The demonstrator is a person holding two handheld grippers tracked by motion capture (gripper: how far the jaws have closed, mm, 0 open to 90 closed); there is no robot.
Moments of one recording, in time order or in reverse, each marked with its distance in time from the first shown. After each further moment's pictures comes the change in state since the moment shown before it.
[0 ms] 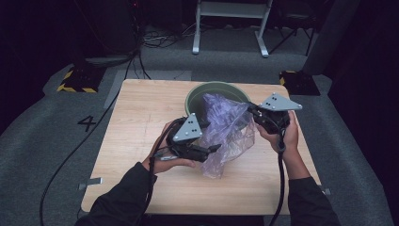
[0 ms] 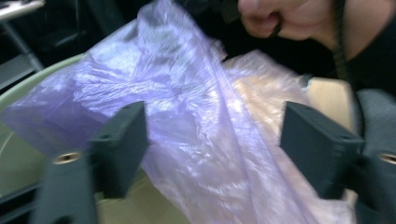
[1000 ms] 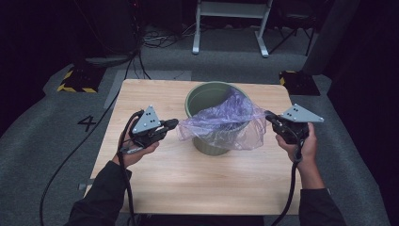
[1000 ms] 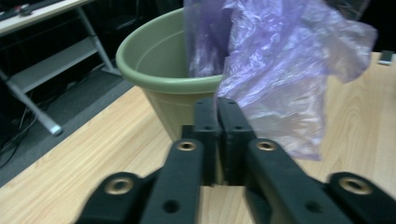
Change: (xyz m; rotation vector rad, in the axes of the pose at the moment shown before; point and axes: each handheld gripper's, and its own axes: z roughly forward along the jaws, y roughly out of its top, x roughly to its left) left arm 0.060 -0.059 -0.061 0.004 0.136 -0.035; right arm -0.026 -0.045 -0.032 0.024 -0.072 0.072
